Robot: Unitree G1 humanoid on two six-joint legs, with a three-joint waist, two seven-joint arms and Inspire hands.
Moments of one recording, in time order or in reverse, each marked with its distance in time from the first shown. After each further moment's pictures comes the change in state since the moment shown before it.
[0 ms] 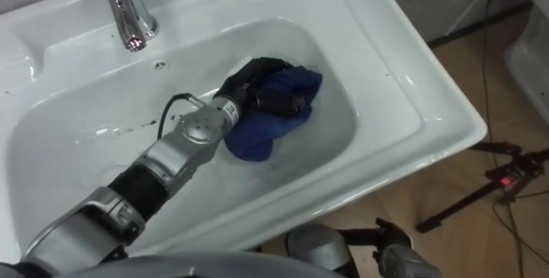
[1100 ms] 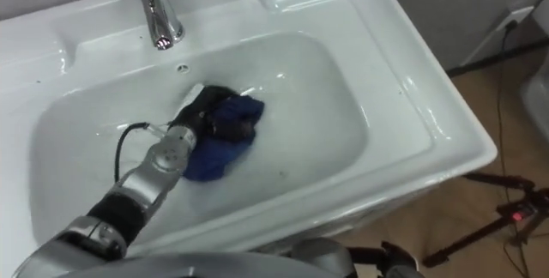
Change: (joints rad) left arm 0.215 0.051 0.321 0.195 0.411 -0.128 0.162; right arm 0.103 0.006 -0.091 -0.001 0.021 0.022 -0.034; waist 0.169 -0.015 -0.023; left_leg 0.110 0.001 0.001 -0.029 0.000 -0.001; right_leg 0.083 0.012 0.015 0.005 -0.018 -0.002
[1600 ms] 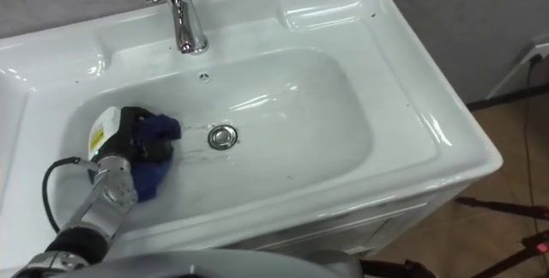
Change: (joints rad) left arm 0.093 0.073 0.237 0.006 0.400 -0.004 0.176; right arm 0.016 -0.025 -0.116 0.003 -0.049 0.021 0.000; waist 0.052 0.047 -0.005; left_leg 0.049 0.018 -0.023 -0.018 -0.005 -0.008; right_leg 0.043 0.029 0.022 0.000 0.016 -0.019
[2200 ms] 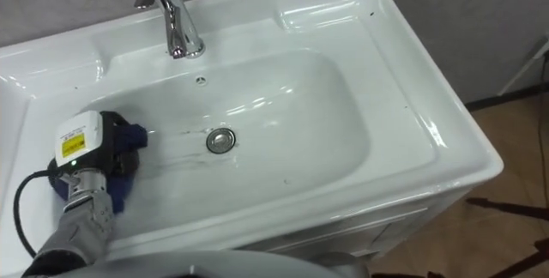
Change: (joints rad) left arm 0.126 0.068 0.052 -0.046 0.406 0.000 0.209; right arm 0.034 -0.036 -0.156 0.008 -0.170 0.010 0.007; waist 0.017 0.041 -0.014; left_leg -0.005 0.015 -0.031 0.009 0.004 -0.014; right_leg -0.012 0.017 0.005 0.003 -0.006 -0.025
